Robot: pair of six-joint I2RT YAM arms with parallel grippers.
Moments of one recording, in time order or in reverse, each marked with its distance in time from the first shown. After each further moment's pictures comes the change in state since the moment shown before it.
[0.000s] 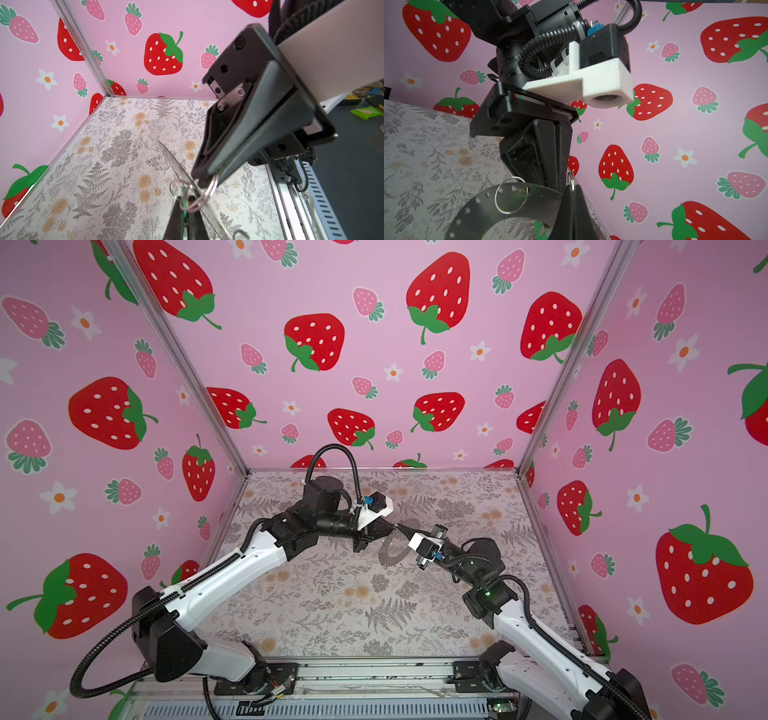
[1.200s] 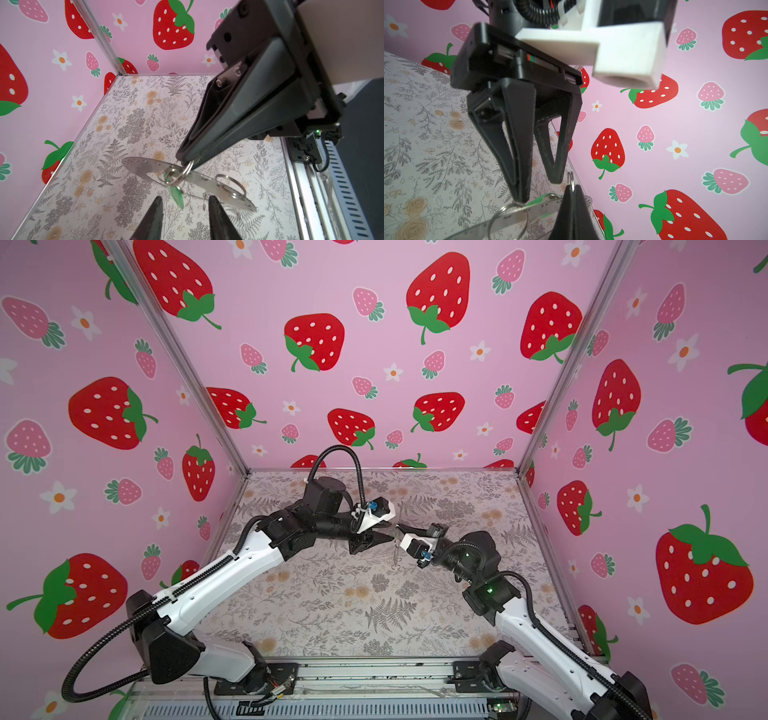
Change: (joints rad) left arm -0.029 -0.012 0.048 -0.142 -0.140 0.051; right arm 0.013 -0.001 0.074 -0.207 0.038 -0.190
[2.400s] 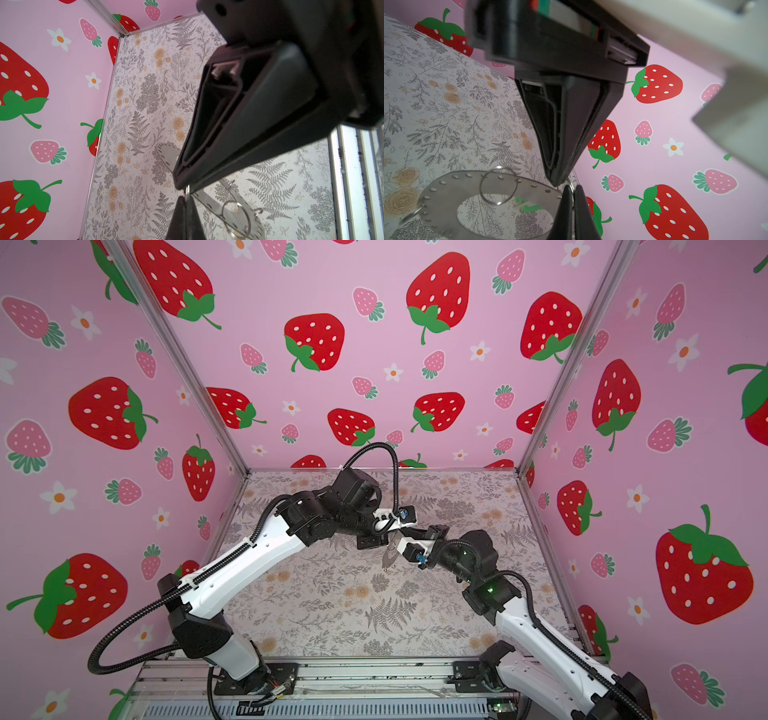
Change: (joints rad) left arm -0.159 0.203 0.446 -0.464 -0.393 0.204; right arm 0.000 0.000 0.009 -0.100 0.043 -0.143
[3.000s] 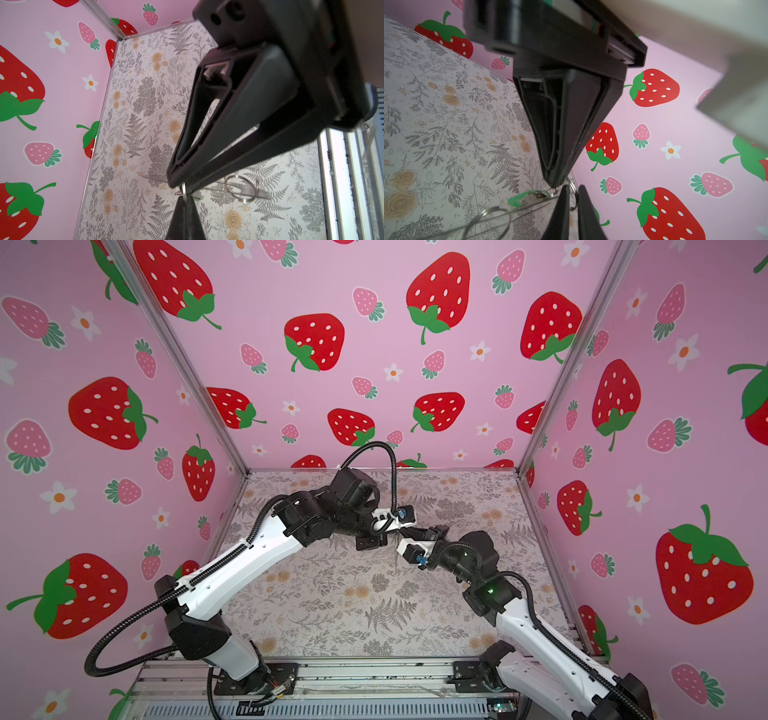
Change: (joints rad) left arm 0.000 -0.006 0.008 -0.017 0.023 -0.005; right arm 0.000 -0.005 0.000 0.011 -0.001 -0.007
